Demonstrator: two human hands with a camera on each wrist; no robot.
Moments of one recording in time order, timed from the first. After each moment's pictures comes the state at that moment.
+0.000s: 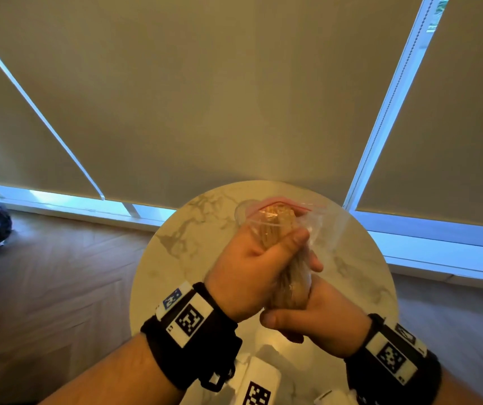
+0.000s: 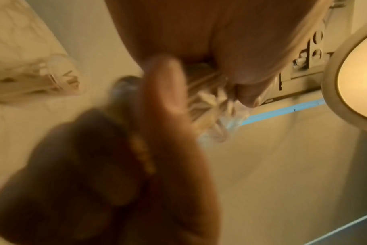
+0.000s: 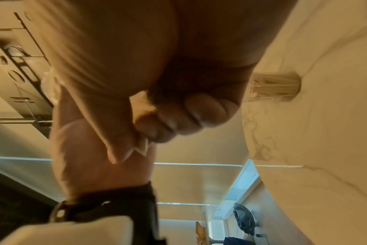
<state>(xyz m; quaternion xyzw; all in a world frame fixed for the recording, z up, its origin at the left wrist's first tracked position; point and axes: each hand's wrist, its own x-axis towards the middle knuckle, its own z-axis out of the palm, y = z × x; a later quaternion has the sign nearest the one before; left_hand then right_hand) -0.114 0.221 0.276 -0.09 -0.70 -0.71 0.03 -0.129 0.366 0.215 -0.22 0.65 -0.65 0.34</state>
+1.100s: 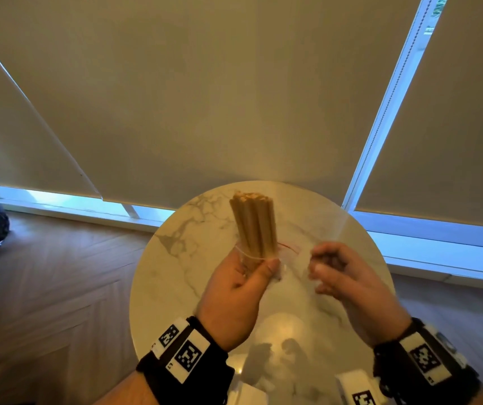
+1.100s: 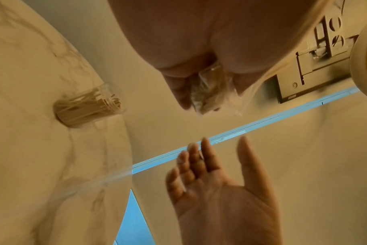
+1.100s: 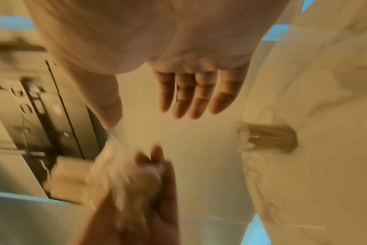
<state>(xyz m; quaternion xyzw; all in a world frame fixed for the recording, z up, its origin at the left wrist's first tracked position) -0.090 0.204 0.221 0.00 -0.75 -0.66 0.06 -0.146 0.406 0.195 -0.10 0.63 -0.75 0.16</state>
